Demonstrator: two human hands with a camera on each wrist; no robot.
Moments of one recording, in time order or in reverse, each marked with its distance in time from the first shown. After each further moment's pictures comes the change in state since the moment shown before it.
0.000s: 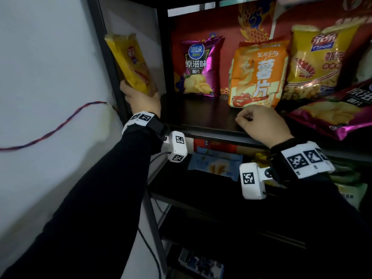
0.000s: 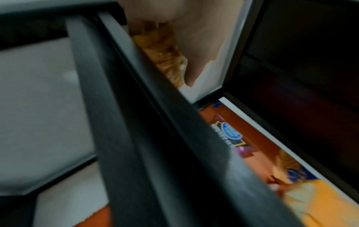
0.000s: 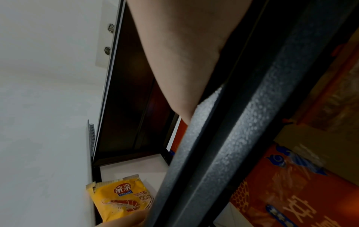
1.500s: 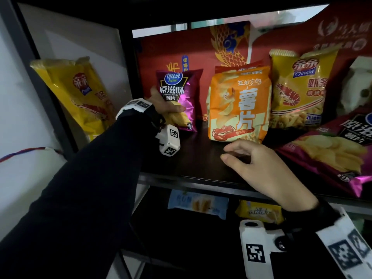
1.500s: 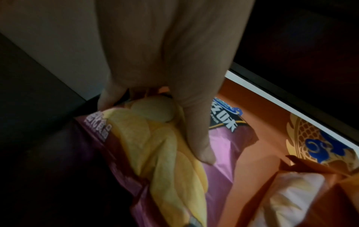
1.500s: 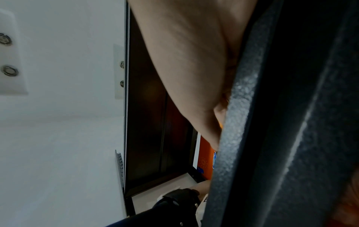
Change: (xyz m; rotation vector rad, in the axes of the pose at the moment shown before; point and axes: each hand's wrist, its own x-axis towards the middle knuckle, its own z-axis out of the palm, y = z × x) left_hand 0.086 0.038 0.155 0.277 -0.807 0.136; right_hand 0.006 0.015 -0.005 0.260 -0.027 0.072
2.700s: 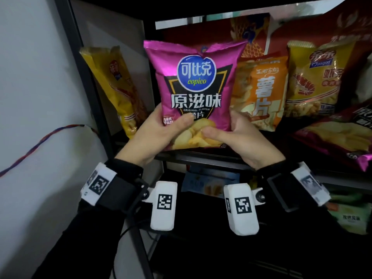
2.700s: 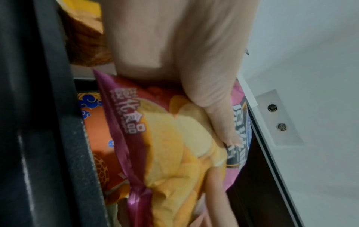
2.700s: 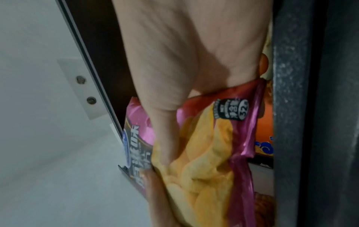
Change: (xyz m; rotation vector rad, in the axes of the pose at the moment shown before) left_hand -0.209 -0.030 -0.025 -0.578 -0.039 0.419; right_hand 0.015 -0.050 0.041 0.691 -0.201 -0.133
